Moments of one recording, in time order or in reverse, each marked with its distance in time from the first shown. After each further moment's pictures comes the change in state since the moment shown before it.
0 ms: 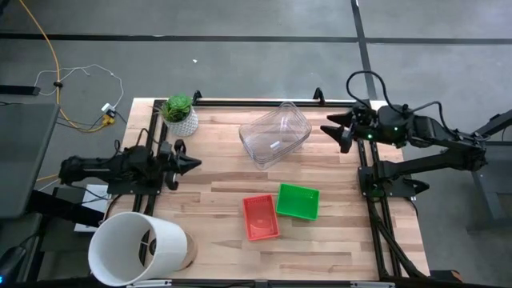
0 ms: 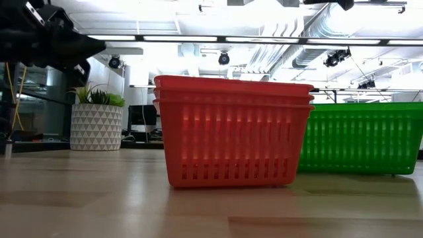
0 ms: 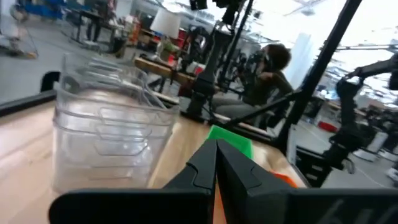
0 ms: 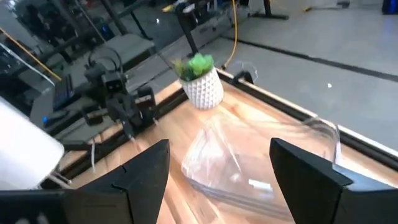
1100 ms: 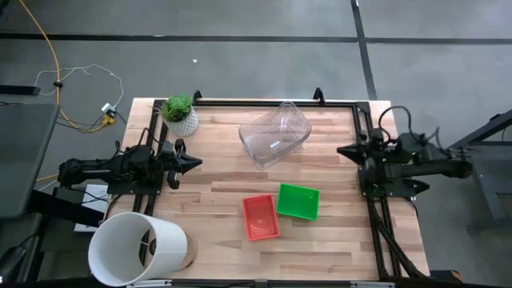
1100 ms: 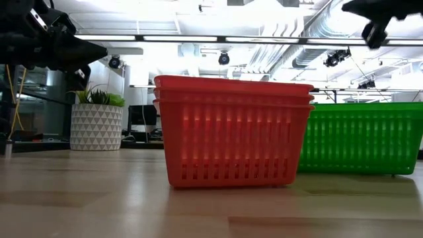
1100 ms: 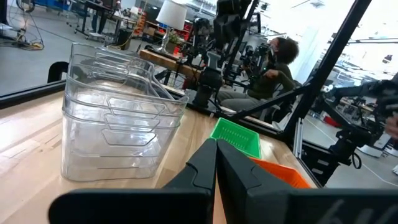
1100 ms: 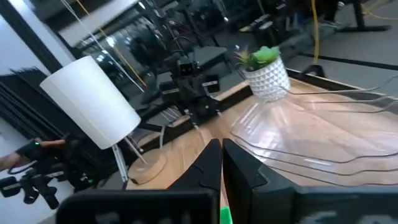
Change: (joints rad) left arm 0.061 0.006 0.000 -0.035 0.049 -0.010; right arm 0.112 -0.602 -0.584 0.235 -0.157 -0.009
